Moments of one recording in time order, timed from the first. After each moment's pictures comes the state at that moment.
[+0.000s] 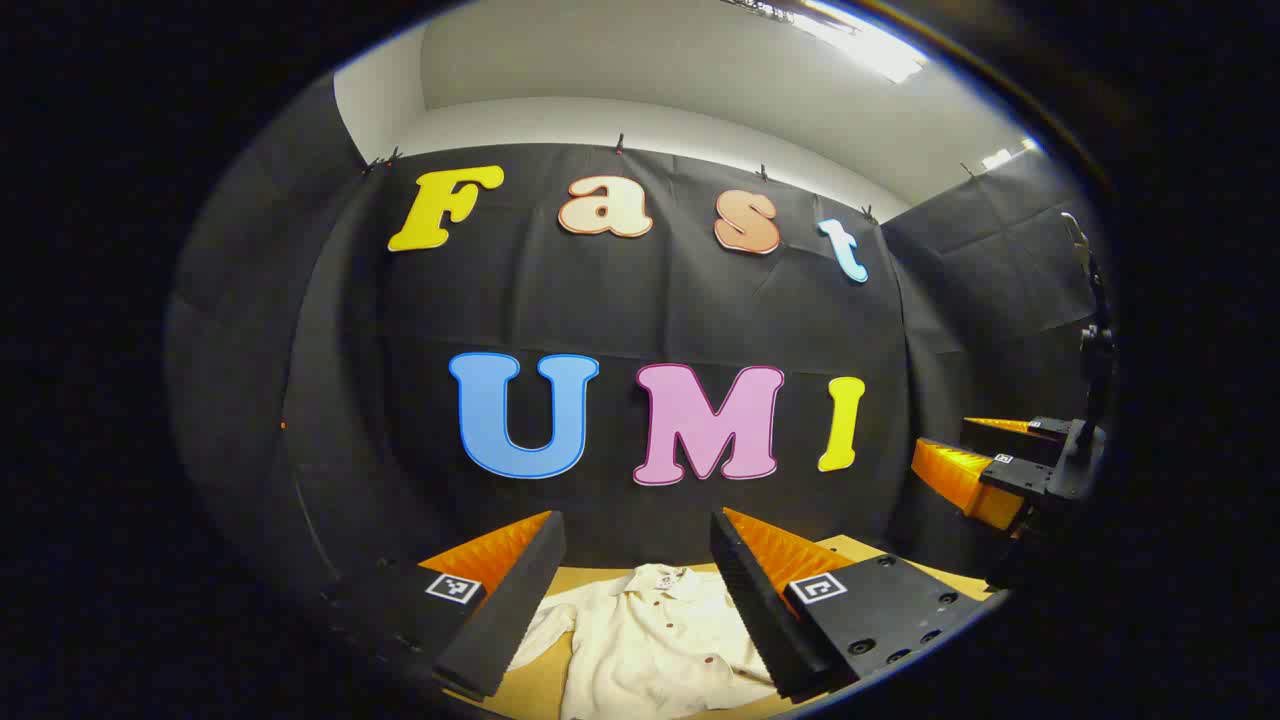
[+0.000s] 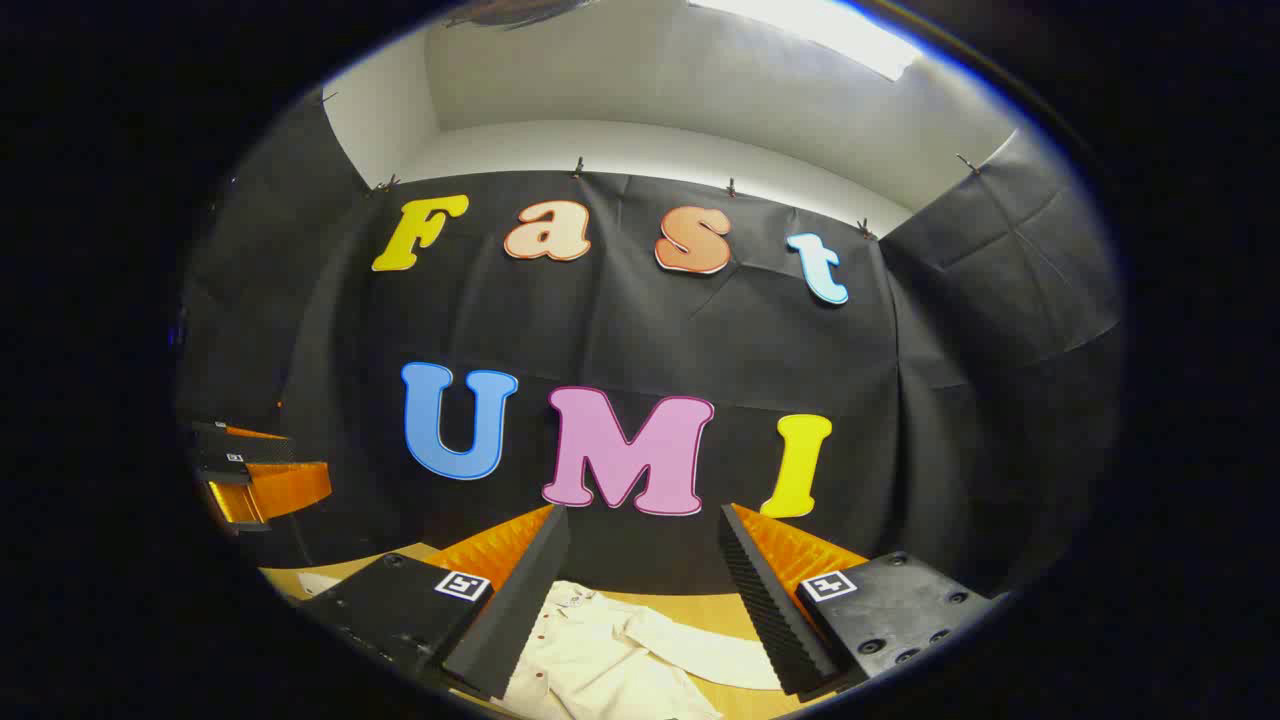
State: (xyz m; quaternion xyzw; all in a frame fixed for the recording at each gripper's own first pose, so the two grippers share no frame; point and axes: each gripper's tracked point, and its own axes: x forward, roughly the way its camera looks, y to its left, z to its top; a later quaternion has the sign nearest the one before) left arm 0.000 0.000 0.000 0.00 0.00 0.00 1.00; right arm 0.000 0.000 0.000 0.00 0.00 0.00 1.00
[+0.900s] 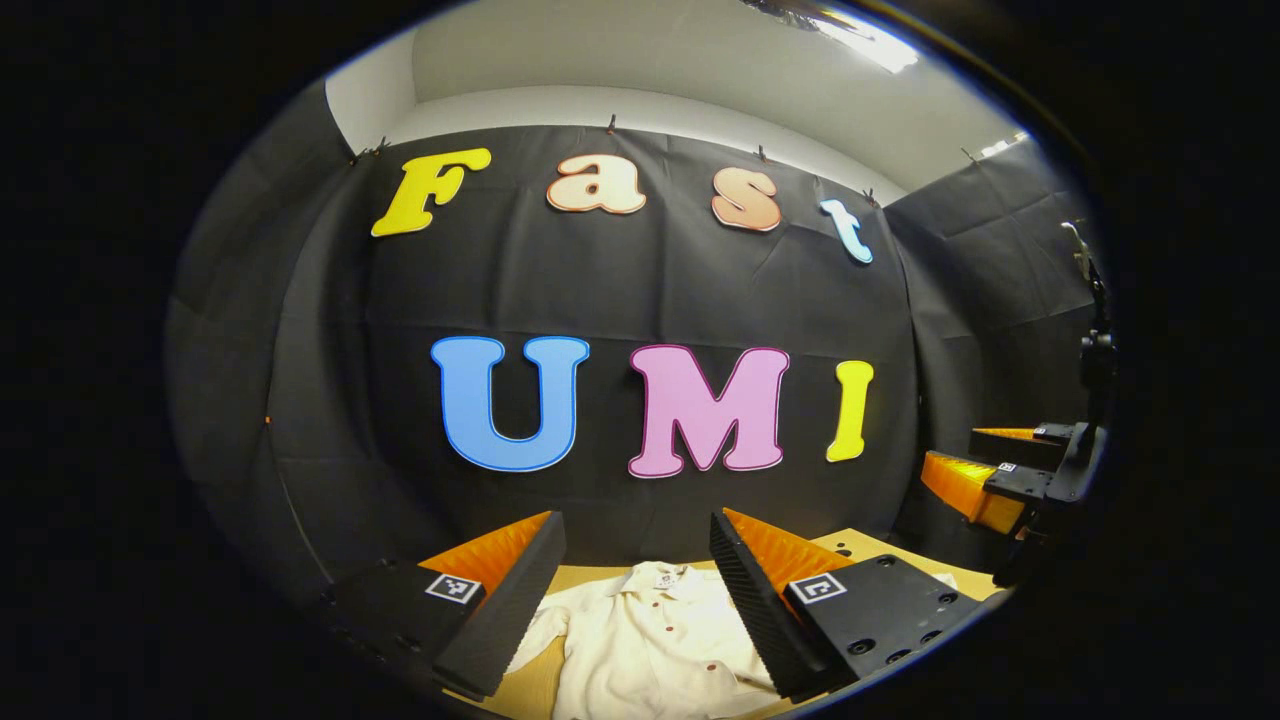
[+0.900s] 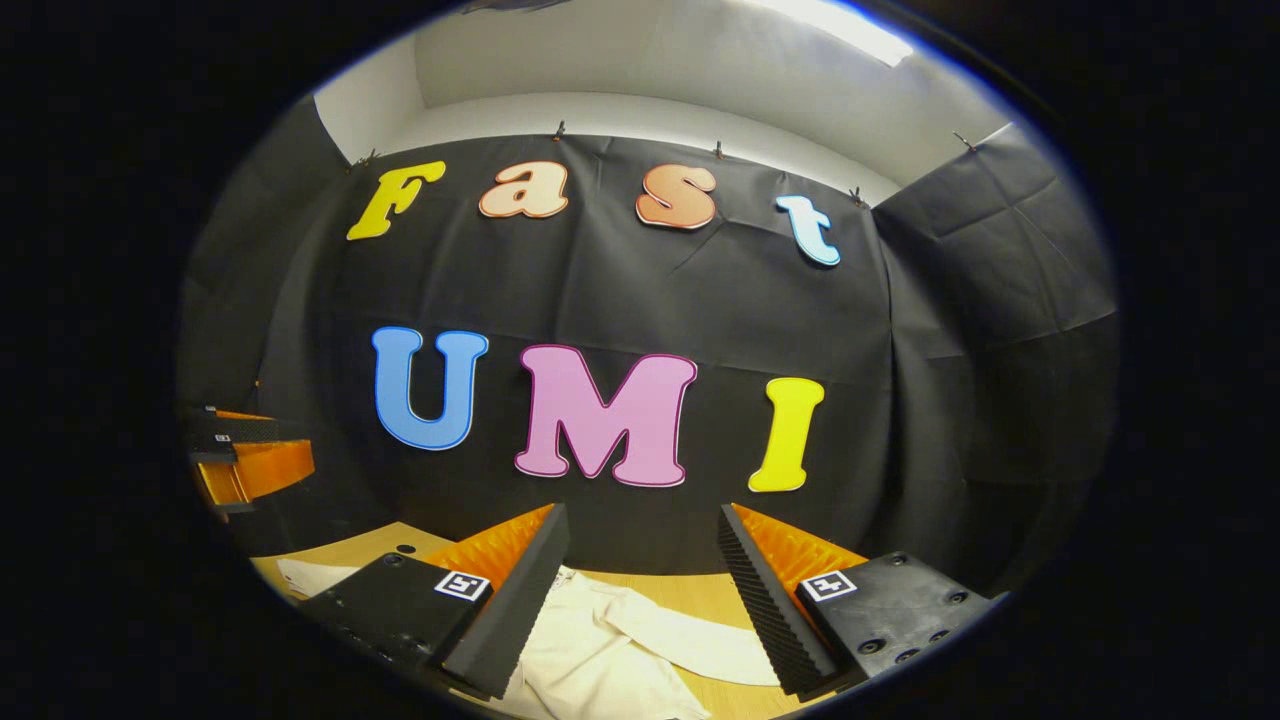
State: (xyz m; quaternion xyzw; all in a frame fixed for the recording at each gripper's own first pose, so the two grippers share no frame) left arm 0.042 0.000 -0.026 0.01 0.02 0.01 1.00; right arm 0.034 -0.017 -0.049 0.00 0.05 0.00 1.00
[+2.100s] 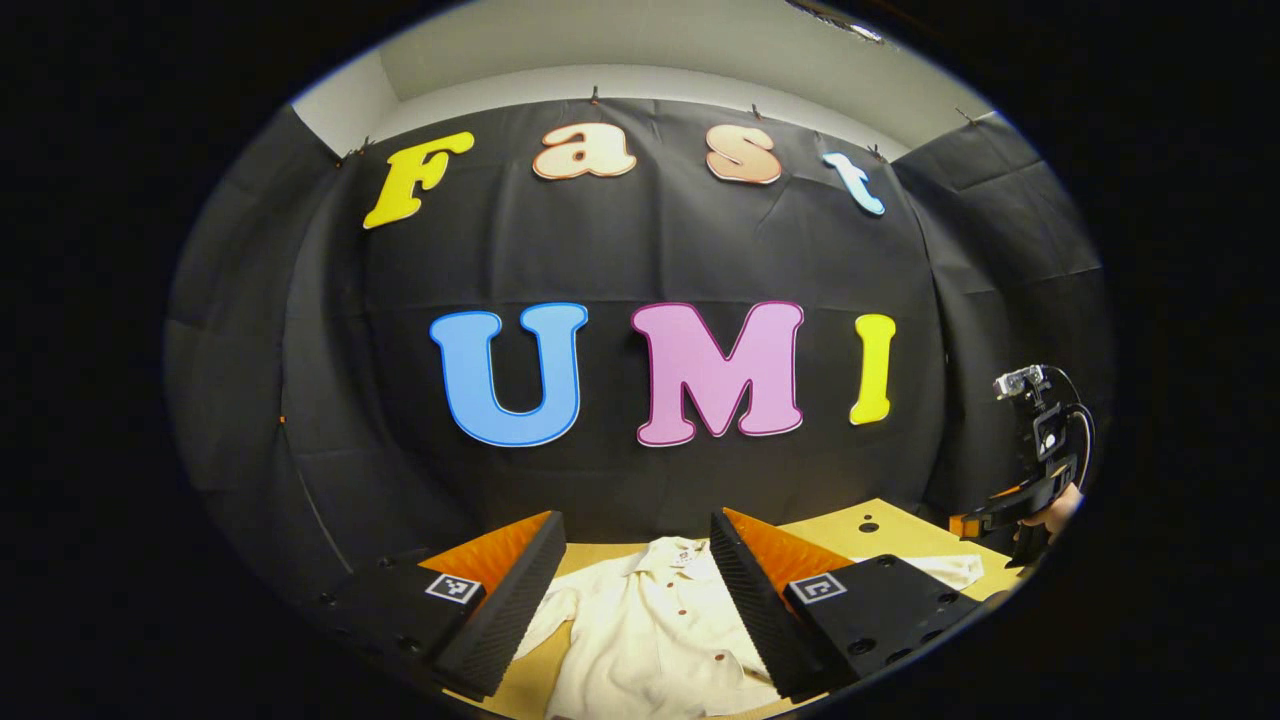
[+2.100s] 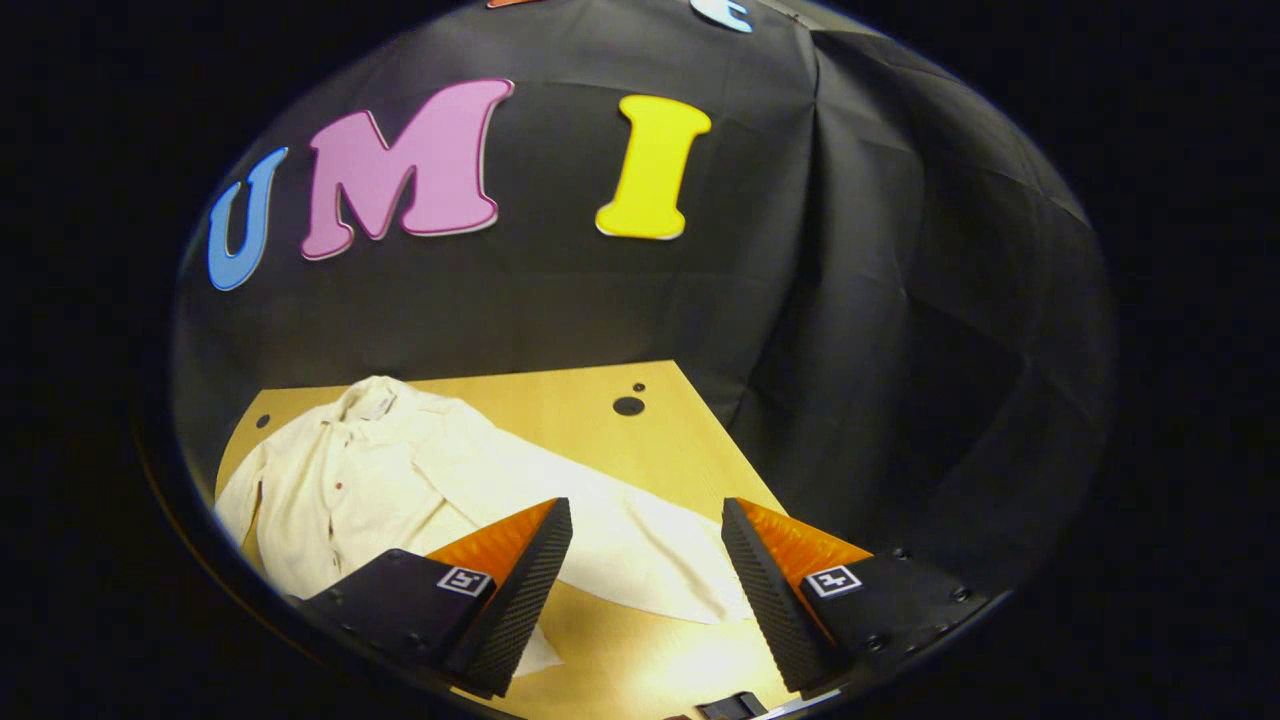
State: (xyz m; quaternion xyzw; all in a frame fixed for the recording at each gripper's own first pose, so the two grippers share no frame) left arm 0.076 -0.033 -0.064 0.04 0.08 0.05 0.99; right arm 0.058 -0.243 -0.328 0.01 0.41 -0.16 0.90
